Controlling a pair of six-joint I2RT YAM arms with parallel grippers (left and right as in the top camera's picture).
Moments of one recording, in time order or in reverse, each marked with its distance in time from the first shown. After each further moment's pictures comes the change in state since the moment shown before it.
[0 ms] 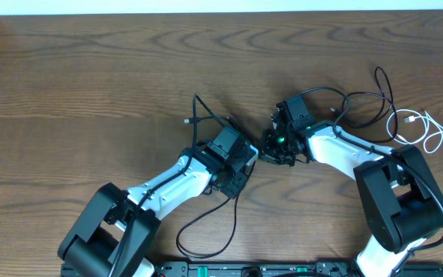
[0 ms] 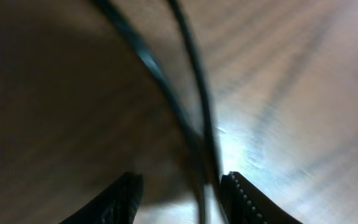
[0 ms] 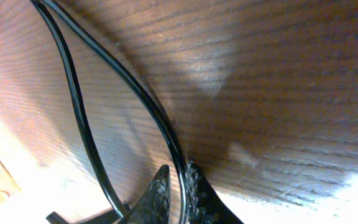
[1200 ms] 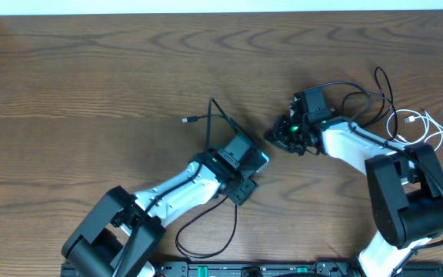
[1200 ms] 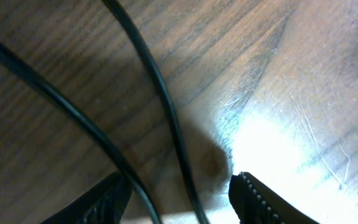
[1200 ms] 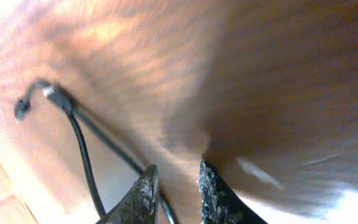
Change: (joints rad) left arm -0.100 0.002 0.000 0.021 -0.053 0.032; right arm -0.117 -0.001 -0.003 0.100 0.050 0.080
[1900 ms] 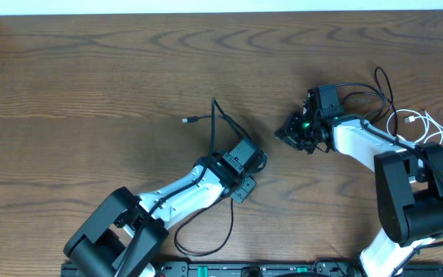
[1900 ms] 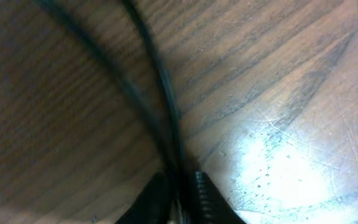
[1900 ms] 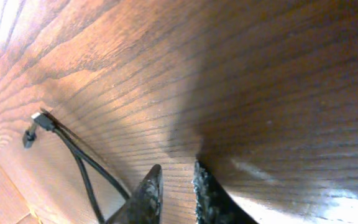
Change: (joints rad) left arm -0.037 0.005 -0.005 0.025 -0.151 -0.102; right arm -0.073 0.000 0.001 -0.036 -0.005 0.016
